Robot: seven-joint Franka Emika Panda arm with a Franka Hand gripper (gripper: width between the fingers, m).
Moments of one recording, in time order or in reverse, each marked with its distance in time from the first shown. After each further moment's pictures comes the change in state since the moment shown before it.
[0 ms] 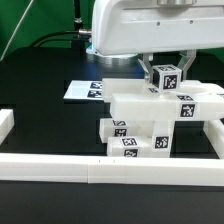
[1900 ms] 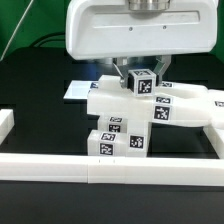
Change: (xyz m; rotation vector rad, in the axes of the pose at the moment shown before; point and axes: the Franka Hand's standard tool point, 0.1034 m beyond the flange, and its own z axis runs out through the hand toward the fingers) arm -0.008 0.033 0.005 -0.006 -0.001 0.104
